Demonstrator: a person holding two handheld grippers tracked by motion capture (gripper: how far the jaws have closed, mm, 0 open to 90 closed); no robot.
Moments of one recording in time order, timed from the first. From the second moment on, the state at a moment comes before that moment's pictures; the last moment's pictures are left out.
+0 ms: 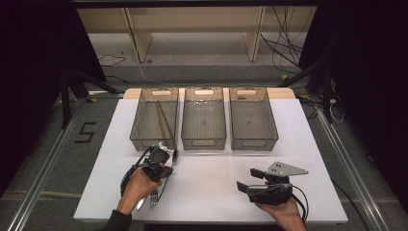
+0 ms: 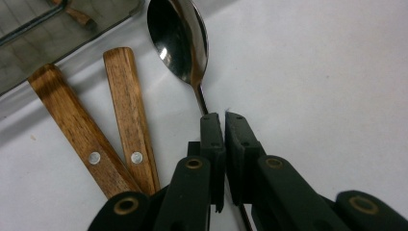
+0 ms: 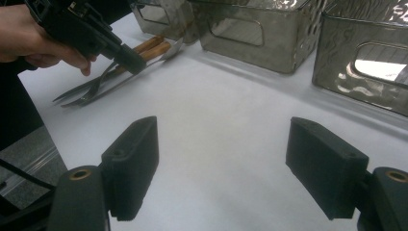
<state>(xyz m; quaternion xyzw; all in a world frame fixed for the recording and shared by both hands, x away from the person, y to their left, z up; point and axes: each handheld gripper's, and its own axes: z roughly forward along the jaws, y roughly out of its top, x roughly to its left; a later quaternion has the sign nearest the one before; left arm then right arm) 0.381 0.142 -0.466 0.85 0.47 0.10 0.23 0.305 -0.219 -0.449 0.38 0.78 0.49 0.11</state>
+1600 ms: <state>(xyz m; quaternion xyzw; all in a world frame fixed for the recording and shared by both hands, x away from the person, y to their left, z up) 0.381 0.144 -0.461 0.84 0.47 0.13 0.23 0.306 -0.221 -0.448 0.38 0.78 0.49 0.10</state>
